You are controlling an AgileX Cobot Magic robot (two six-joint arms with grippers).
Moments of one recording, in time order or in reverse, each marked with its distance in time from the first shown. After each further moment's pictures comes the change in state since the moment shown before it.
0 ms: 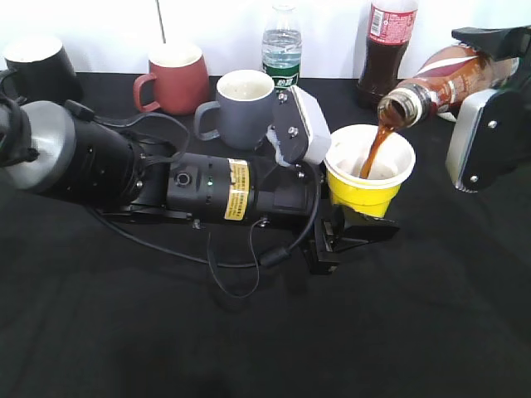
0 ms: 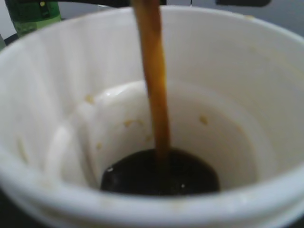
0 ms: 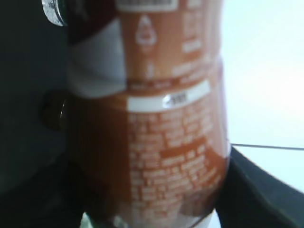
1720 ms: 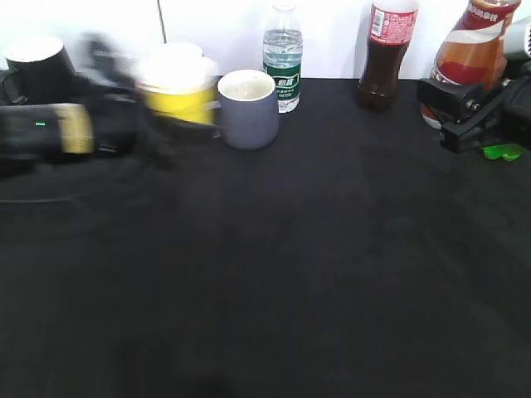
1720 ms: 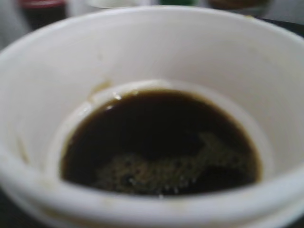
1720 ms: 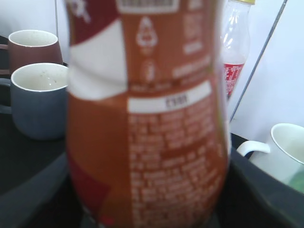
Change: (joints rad) left arm 0.478 -0.142 0.161 -0.052 0.020 -0.030; right arm 0.000 0.000 0.000 -0.052 0.053 1.432
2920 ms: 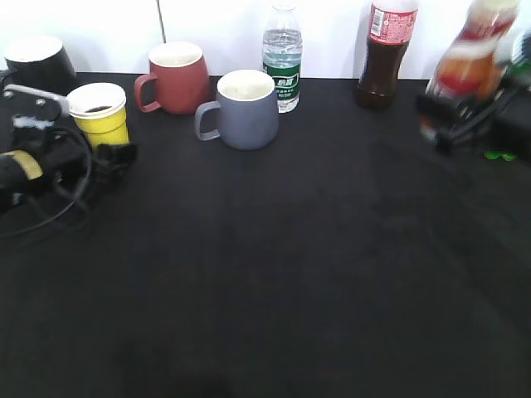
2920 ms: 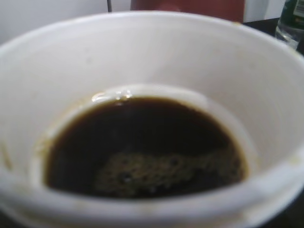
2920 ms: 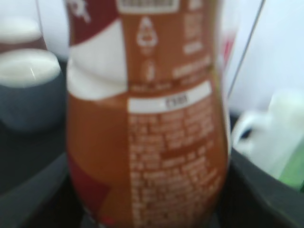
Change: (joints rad) left arm 0.151 0.157 0.116 -0.591 -0.033 0.427; right arm 0.000 0.077 0.000 0.086 -0.010 0.001
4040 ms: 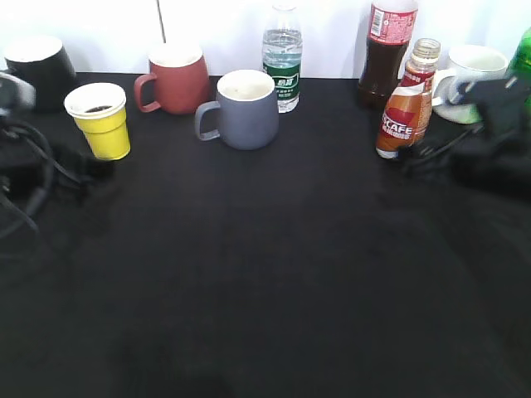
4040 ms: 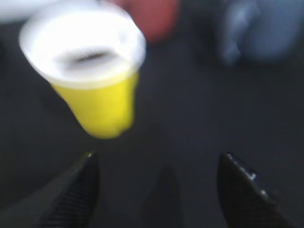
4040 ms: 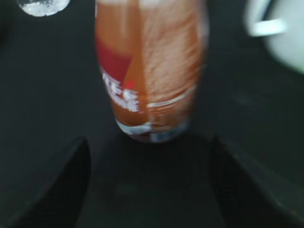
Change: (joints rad) left arm -0.135 -0.516 0.229 0.069 0.500 -0.205; right arm 0.001 0.246 -0.133 0.105 0.220 0.063
